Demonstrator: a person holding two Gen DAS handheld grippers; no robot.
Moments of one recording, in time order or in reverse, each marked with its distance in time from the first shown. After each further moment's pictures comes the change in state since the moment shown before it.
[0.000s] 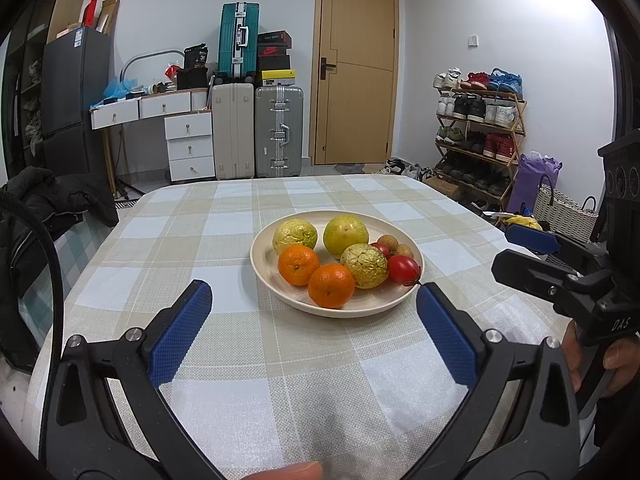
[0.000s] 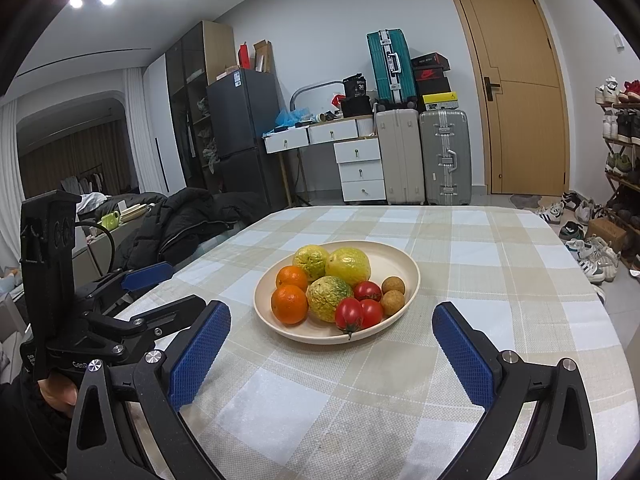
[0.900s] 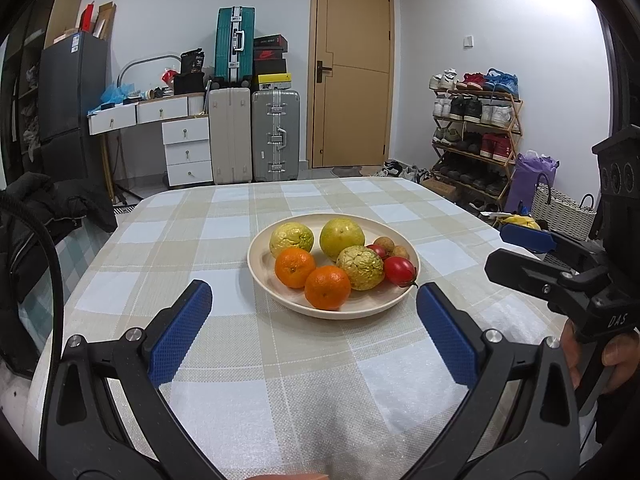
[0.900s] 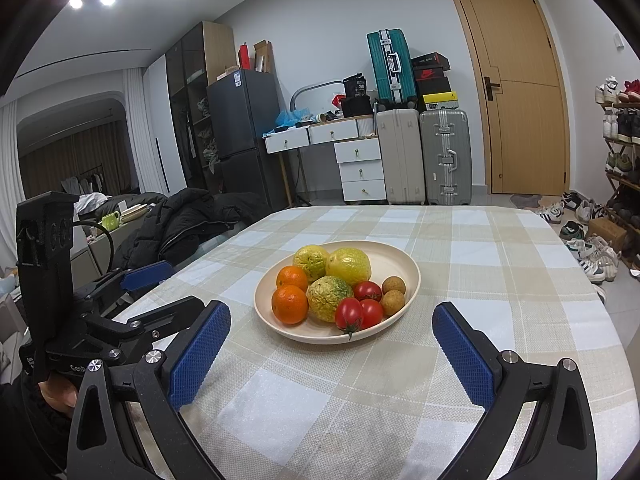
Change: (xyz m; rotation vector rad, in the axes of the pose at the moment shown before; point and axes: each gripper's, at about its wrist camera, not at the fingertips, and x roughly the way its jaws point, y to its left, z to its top) left arm 0.000 -0.003 0.001 0.009 -0.007 -0.005; right arm 0.000 0.000 0.000 -0.001 -0.001 -0.001
